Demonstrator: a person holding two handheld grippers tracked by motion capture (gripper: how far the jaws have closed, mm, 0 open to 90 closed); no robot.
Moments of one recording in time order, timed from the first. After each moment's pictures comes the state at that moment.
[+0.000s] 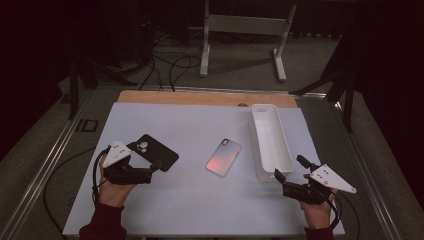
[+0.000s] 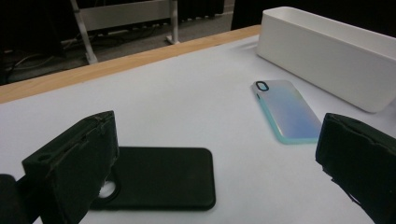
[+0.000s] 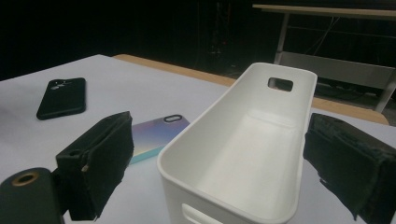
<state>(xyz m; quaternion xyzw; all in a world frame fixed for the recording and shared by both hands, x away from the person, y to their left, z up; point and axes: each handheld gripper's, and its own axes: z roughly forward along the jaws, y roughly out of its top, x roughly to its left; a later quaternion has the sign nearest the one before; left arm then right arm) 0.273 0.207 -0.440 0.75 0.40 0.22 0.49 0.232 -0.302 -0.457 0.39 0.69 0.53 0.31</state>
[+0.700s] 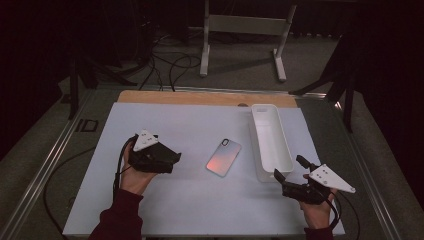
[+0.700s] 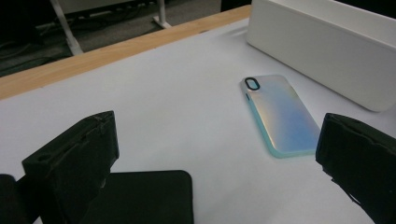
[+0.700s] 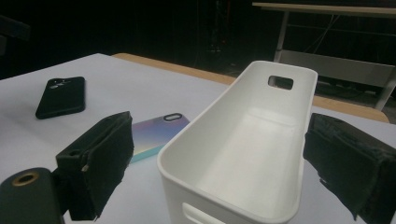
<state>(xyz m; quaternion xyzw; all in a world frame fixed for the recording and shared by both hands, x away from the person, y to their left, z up) 0.309 0.159 -0.442 0.78 0.38 0.20 0.45 0.233 -0.301 -0.459 0.39 0.69 0.53 0.31</state>
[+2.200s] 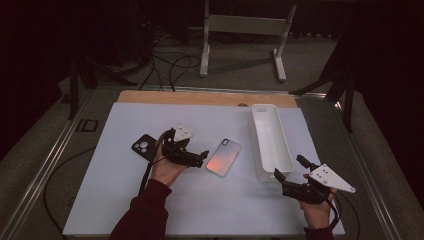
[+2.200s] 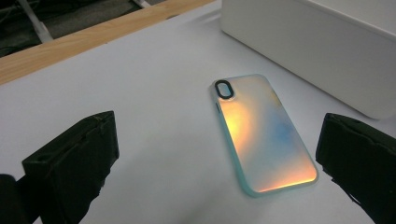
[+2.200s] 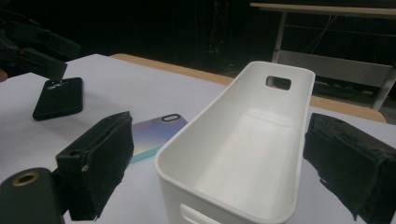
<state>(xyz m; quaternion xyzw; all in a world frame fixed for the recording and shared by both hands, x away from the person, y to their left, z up) 0.343 0.081 -0.457 0.81 0.37 0.16 0.42 0.234 -0.302 -0.458 0.39 0.69 0.53 0.31</state>
